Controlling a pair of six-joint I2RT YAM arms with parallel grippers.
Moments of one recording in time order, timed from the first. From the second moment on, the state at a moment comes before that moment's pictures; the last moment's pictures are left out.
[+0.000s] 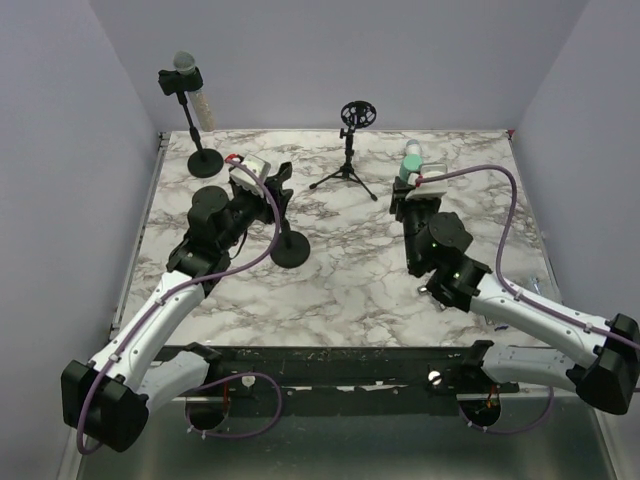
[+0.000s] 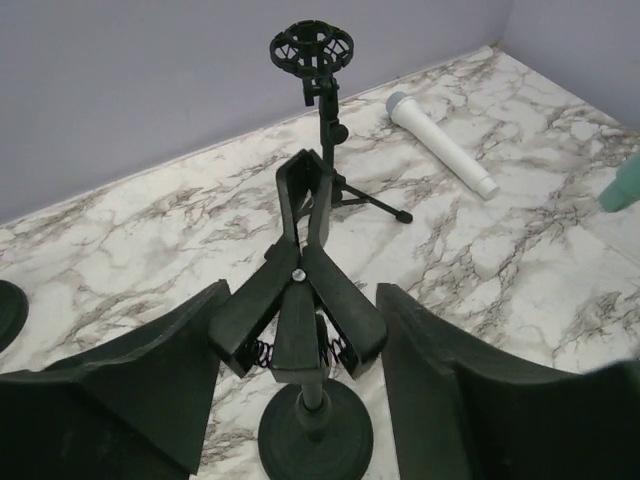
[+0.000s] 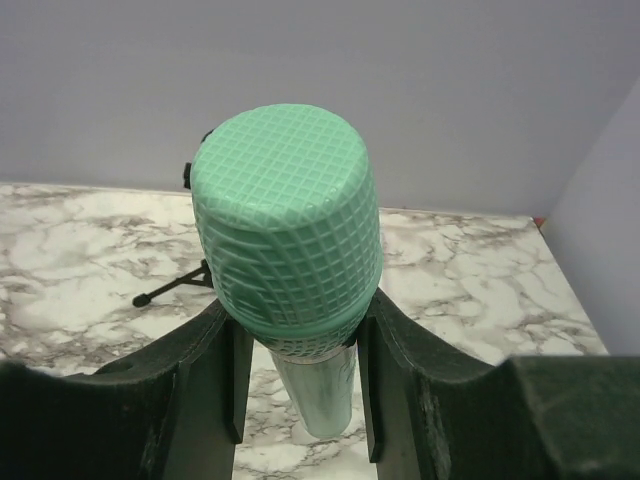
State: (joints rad) left arm -0.41 1.00 0.84 0.13 0.15 -0.02; right arm 0.90 1.12 0.88 0.47 0.87 -0.26
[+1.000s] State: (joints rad) left arm -0.41 0.73 0.77 0.13 0.00 -0.03; right arm 0.80 1.40 1.09 -0.01 0.87 -0.11
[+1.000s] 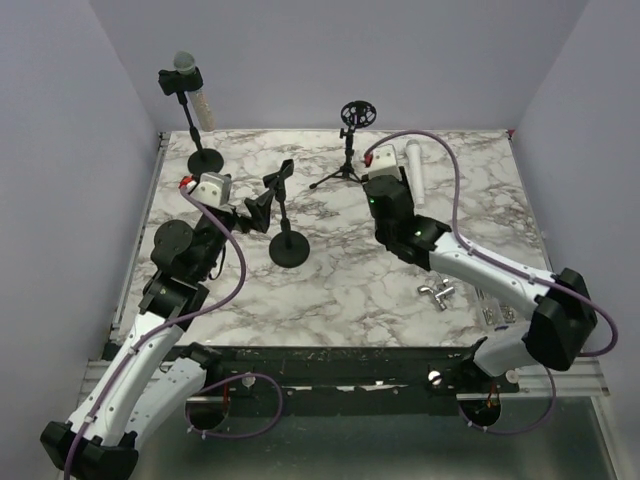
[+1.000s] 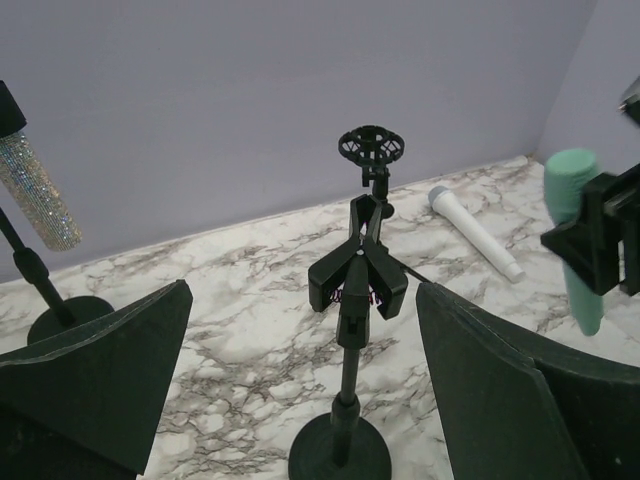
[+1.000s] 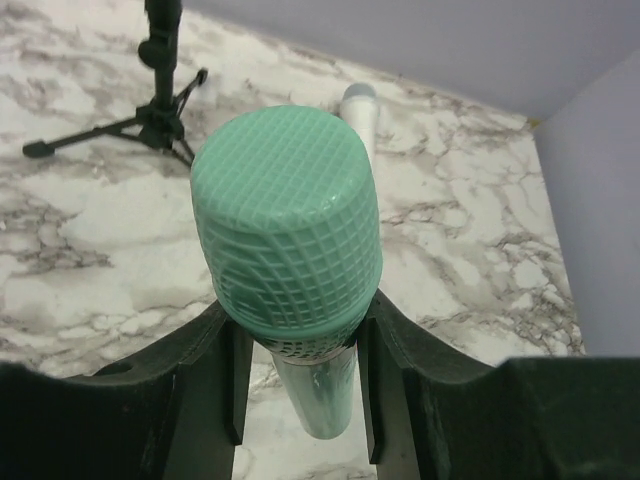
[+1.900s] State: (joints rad) left arm -0.42 0.63 0.76 0.13 -0.03 -0.05; right arm 0.37 1.80 1.27 -0.09 0.64 0.11
